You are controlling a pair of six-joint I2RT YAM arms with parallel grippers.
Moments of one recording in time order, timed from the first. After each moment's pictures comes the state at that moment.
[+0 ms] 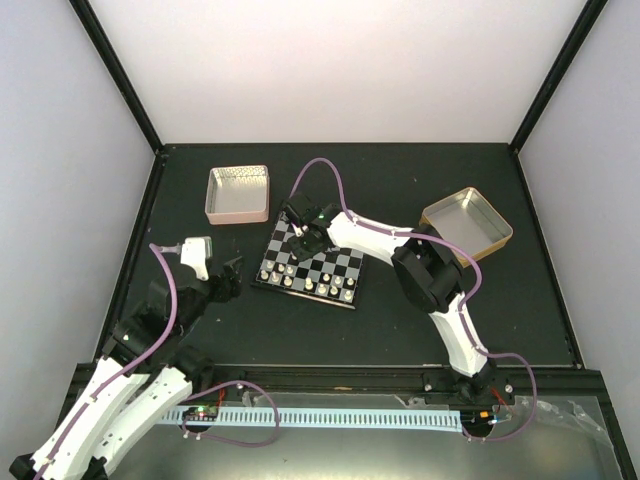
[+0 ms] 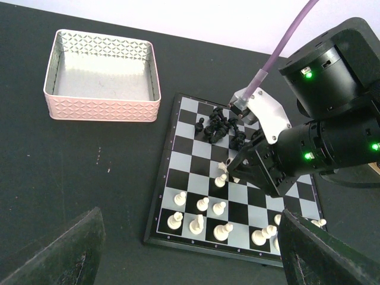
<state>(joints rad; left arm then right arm) -0.54 0.43 0.68 -0.71 -0.24 -0.46 0.85 2.20 1.71 -0.66 0.04 0.24</state>
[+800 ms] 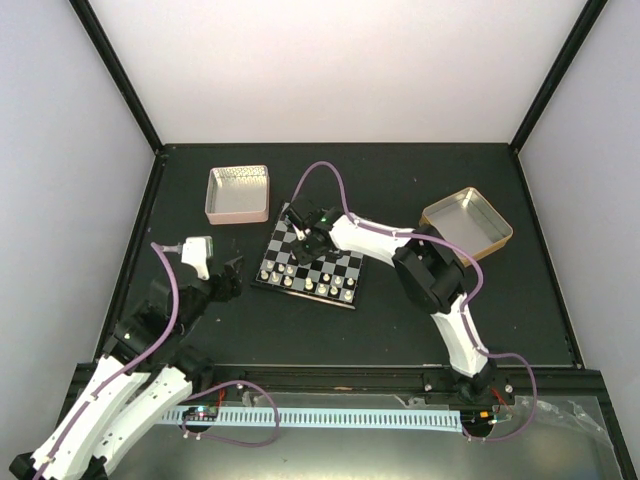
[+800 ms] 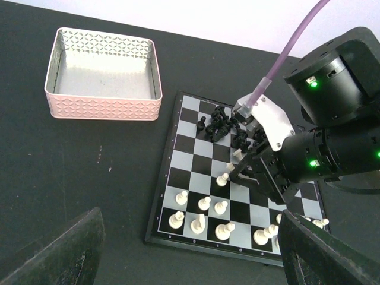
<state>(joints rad) -0.54 0.44 0.68 -0.71 -0.24 -0.46 0.85 2.18 1.67 -0.64 0.02 0.23</state>
